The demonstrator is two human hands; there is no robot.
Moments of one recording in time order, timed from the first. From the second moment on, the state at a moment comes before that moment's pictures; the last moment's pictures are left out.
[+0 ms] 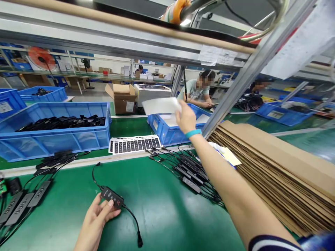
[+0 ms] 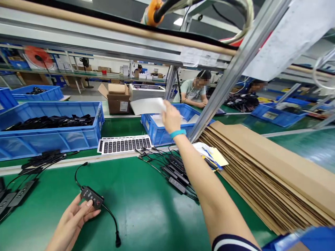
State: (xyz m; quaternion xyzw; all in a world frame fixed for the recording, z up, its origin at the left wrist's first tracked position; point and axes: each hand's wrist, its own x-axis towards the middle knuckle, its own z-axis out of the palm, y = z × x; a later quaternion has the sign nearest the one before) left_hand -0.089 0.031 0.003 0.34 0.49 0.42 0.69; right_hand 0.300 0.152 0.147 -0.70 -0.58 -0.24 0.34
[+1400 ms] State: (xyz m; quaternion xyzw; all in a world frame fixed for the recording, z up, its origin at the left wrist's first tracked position) left_hand 0.014 -0.001 0.005 0.92 0.22 0.12 0.31; right_hand 0.210 -0.137 -0.032 -0.71 -0.68 -0.06 0.17
